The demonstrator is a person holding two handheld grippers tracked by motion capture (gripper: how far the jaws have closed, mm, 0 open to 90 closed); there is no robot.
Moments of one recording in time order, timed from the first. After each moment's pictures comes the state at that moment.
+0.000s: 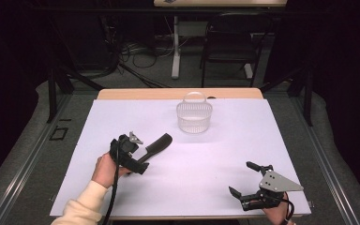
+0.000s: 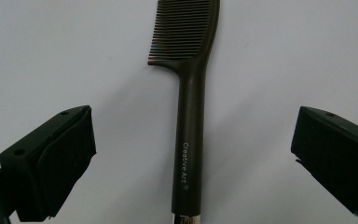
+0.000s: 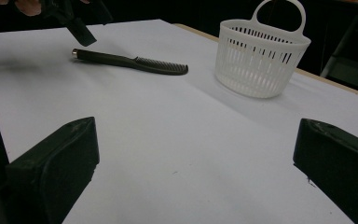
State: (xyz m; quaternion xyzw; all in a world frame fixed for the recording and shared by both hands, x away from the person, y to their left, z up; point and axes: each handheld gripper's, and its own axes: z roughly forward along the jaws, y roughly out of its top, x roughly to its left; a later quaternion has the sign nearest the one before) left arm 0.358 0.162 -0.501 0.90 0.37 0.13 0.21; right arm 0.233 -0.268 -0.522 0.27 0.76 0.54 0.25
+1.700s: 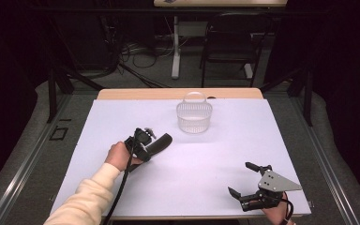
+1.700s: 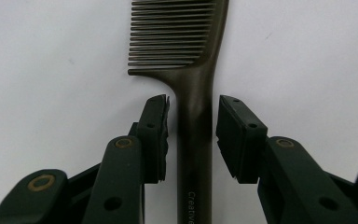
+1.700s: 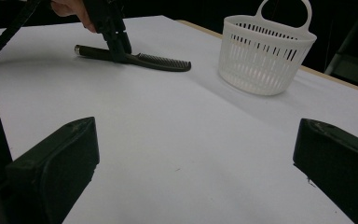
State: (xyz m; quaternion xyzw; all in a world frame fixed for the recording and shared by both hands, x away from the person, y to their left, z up) left arm 0.408 0.129 -0.520 0.93 0.36 0.04 0.10; right arm 0.234 -0.267 -0.524 0.27 0.76 0.53 0.25
